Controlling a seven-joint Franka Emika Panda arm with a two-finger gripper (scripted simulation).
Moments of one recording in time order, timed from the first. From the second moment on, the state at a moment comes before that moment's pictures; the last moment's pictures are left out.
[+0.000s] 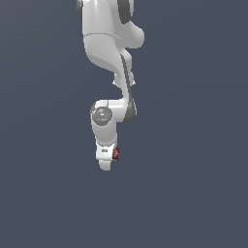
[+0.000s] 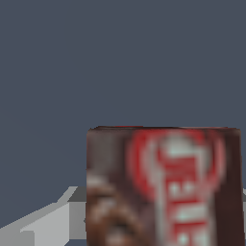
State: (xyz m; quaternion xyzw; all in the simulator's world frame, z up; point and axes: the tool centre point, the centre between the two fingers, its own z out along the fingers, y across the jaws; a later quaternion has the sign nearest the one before) arm 0.023 -0.072 0.016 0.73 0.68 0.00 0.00
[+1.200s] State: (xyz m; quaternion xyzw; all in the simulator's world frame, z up) arm 0.040 -0.033 0.141 0.73 0.69 0.00 0.00
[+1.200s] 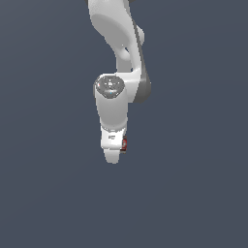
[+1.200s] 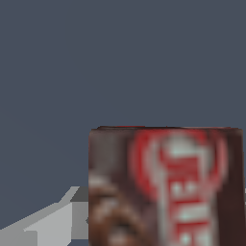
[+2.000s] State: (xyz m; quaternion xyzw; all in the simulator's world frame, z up) arm 0.068 0.020 0.315 0.73 0.69 0.00 0.00
